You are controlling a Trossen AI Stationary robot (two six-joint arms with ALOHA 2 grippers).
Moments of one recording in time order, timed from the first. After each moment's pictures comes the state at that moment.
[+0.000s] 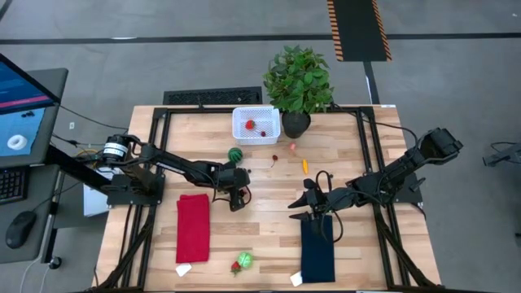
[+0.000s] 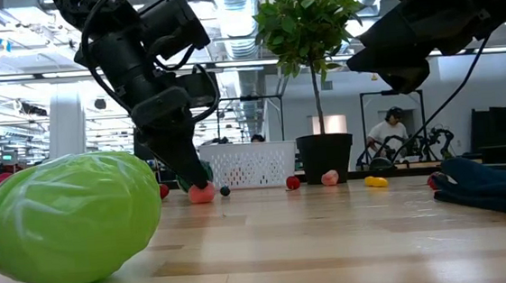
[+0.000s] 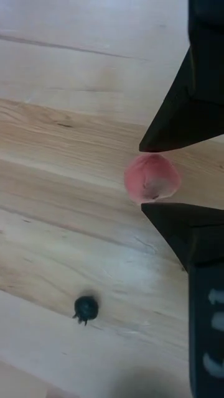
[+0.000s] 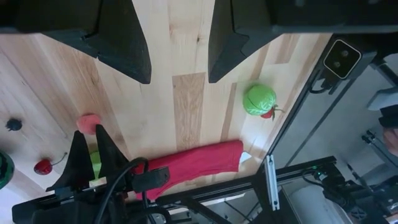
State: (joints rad) left arm -0.05 1.69 0.84 -0.15 -0.09 -0.31; right arm 0.44 1.38 0.45 0.55 0.23 0.33
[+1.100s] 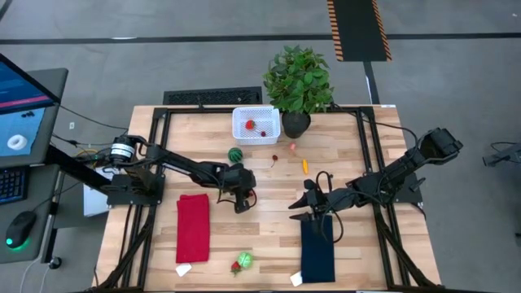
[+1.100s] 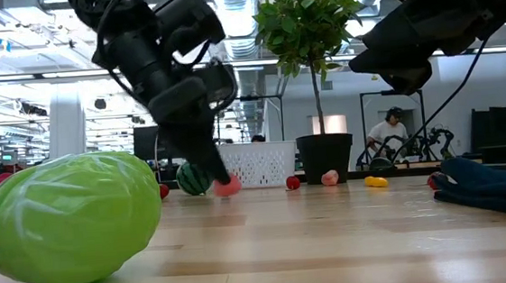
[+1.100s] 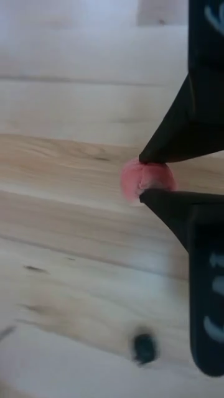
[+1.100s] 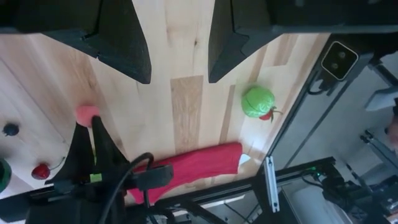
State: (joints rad) left arm -0.06 1.75 0.91 -0.11 -0.03 -0.23; right arm 0.44 1.38 0.45 0.54 0.23 0.34
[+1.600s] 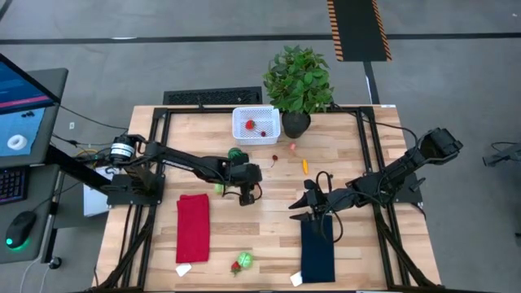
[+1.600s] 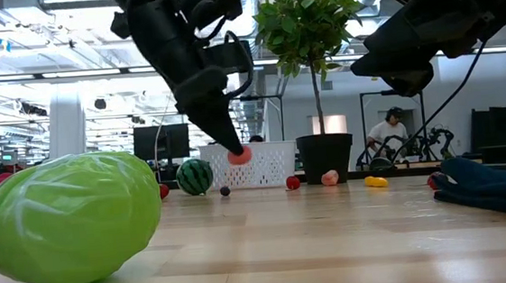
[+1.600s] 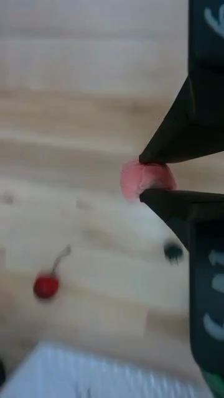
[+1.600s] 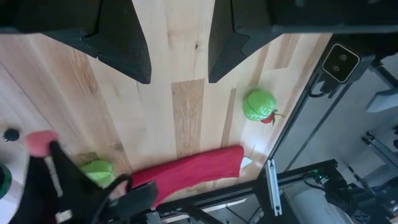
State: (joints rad) left arm -0.04 1.75 1.09 -0.34 -0.22 -0.11; right arm 0.44 1.38 0.45 0.53 0.23 0.35
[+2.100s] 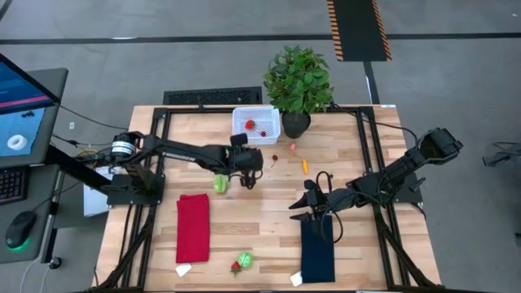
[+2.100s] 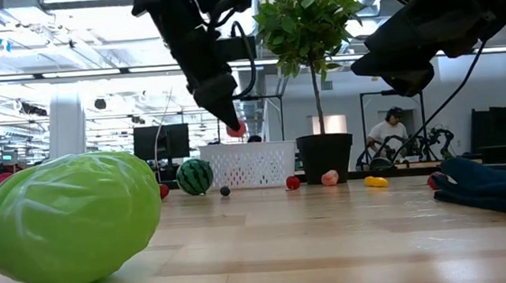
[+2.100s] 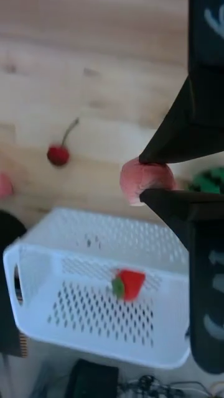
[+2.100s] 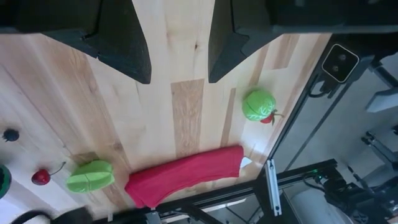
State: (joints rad) left arm 0.05 1.75 1.24 -0.53 -0.50 0.06; right arm 0.45 1.38 0.45 0.53 0.23 0.35
